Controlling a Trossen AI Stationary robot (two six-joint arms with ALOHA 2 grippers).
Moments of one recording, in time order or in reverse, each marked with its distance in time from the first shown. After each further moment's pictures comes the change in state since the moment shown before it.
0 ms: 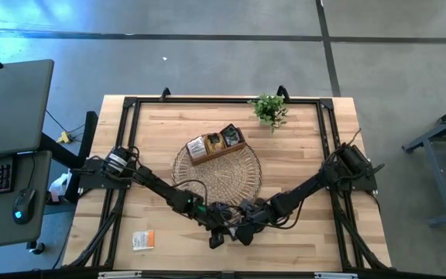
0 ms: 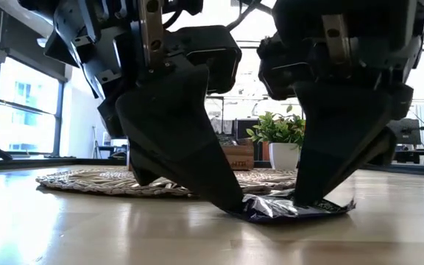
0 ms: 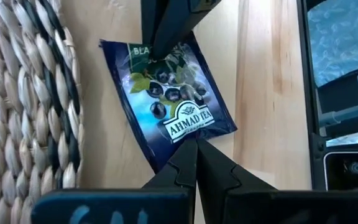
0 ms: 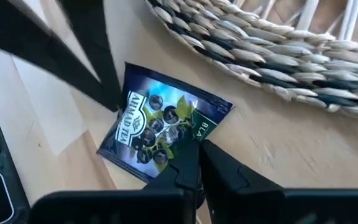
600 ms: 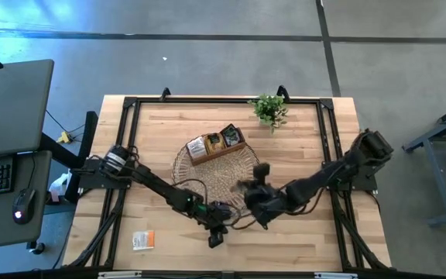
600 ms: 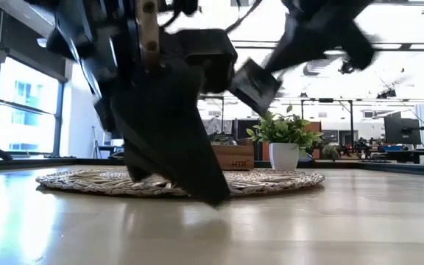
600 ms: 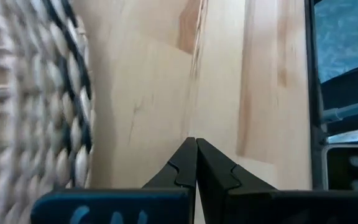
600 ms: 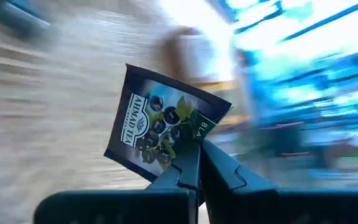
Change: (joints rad) left arm 0.001 -0.020 0.000 -0.046 0.021 -0.014; right arm -0.012 -0.284 -0.001 -0.267 0.738 -1.136
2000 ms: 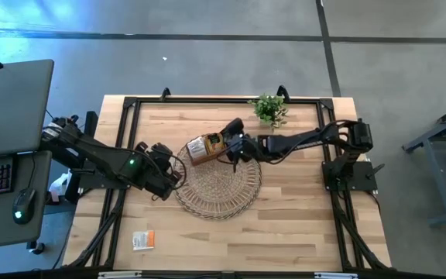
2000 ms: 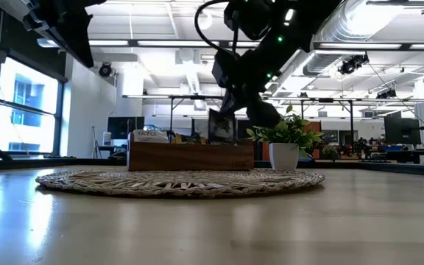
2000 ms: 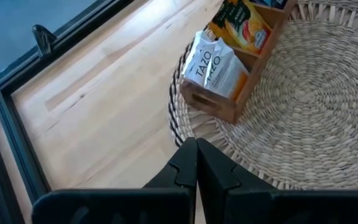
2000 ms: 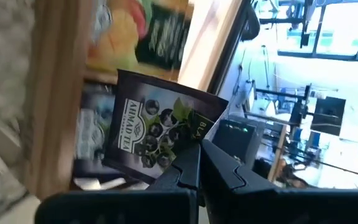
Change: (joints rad) left arm 0.000 -0.721 -0.001 -1.485 -0.792 -0.494; right arm -0.545 0.113 0.001 0.387 -0.196 -1.039
